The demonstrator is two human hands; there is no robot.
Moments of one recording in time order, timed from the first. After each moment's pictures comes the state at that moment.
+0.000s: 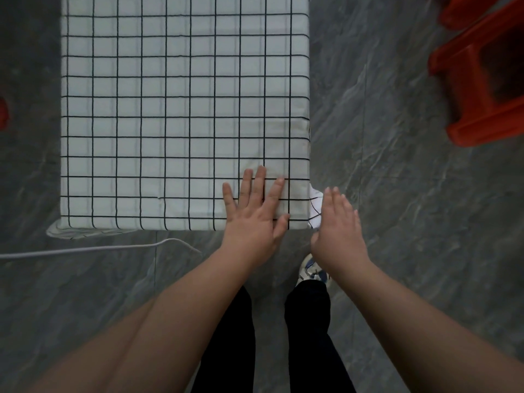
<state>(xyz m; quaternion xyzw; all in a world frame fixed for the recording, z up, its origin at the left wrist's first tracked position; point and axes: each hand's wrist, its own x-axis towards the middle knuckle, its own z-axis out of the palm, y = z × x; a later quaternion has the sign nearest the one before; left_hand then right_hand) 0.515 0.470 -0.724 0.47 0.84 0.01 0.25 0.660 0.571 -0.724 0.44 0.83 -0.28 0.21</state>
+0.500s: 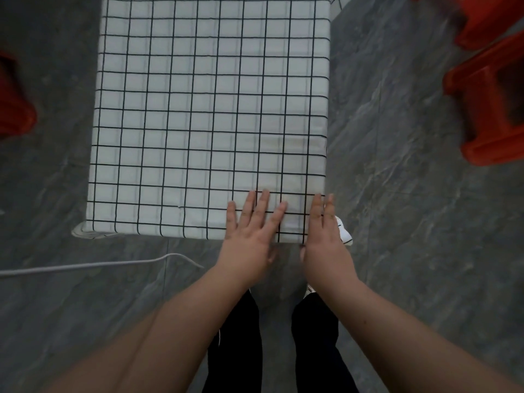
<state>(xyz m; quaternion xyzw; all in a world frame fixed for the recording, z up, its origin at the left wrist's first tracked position) 0.494 0.437 -0.720 0.51 0.82 -0.06 0.26 0.625 0.541 -0.708 0.41 0.84 -0.35 0.13</state>
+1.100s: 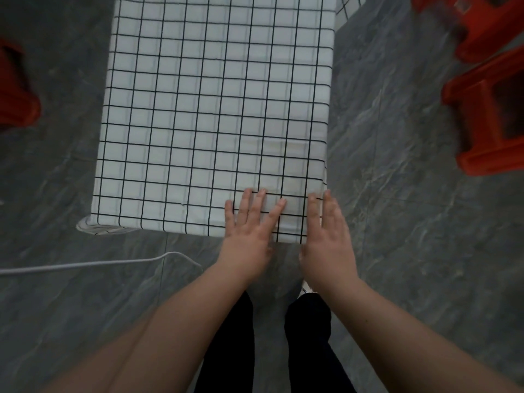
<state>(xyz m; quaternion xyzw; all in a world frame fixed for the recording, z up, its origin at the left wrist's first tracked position) 0.494 0.442 -0.702 0.47 0.84 -0.03 0.26 0.621 0.550 -0.689 0.37 0.87 -0.26 0.18</state>
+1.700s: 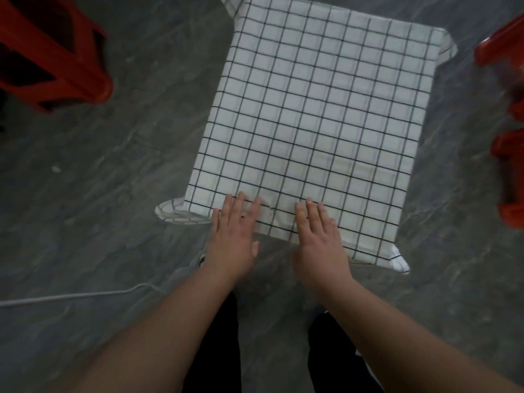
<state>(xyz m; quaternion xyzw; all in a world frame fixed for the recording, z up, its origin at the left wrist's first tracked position) 0.375 0.298 -0.673 0.33 0.91 0.03 0.26 0.491 0.447 -0.658 0.24 0.92 -0.23 0.22</state>
